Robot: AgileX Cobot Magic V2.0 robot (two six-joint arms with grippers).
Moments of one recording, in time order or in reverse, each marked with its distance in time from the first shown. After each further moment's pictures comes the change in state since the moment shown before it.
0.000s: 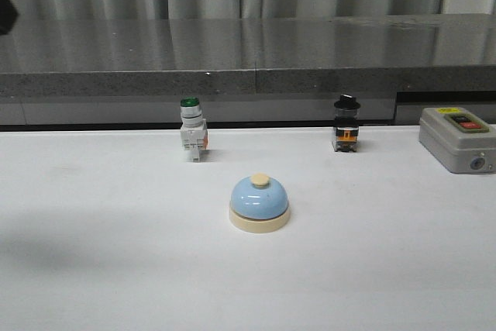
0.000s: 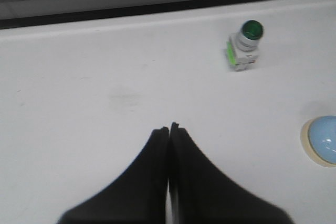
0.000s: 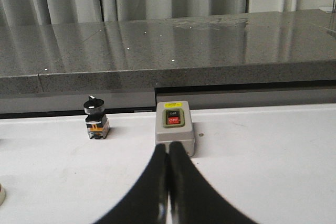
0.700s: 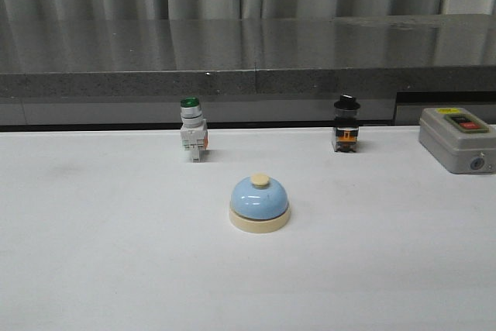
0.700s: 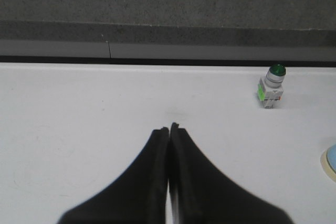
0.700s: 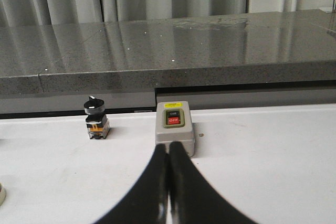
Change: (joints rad) left arm 0.148 -0.720 0.436 0.021 -0.105 -0.009; right arm 0.000 0.000 0.000 0.000 0.000 0.000
